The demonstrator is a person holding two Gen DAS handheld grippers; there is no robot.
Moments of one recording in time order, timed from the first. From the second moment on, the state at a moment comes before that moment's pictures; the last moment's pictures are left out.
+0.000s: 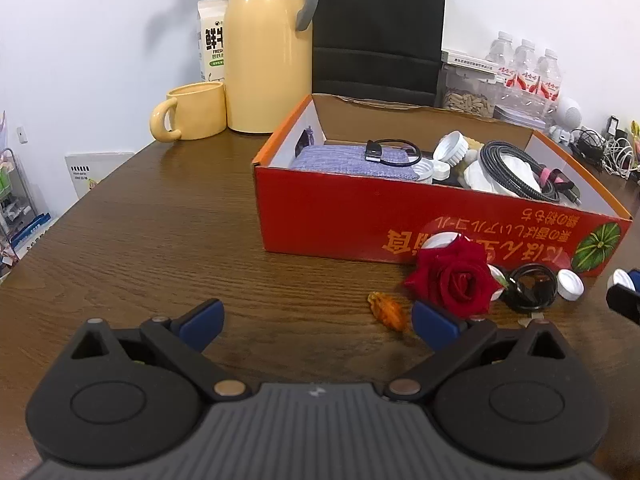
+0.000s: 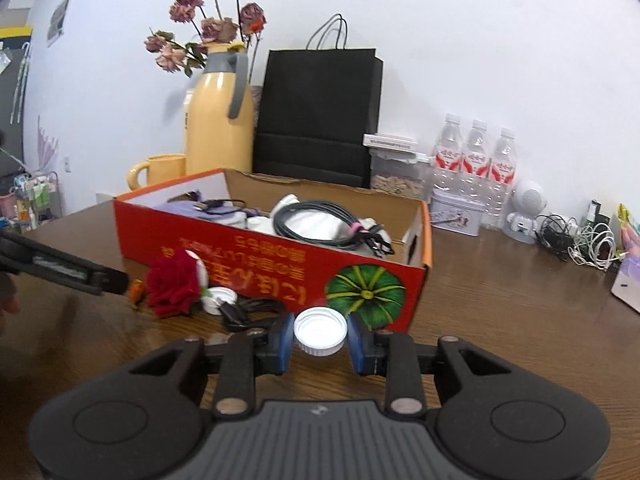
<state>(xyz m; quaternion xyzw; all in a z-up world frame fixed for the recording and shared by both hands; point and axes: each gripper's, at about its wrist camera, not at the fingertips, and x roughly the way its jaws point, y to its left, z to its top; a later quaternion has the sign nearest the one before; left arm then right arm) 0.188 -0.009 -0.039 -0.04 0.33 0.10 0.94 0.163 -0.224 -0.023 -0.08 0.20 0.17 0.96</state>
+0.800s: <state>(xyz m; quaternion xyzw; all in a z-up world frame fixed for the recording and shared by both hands) 0.196 -0.032 -0.047 -0.02 0.33 0.07 0.94 0.156 -0.217 -0.022 -0.08 0.19 0.17 0.96</state>
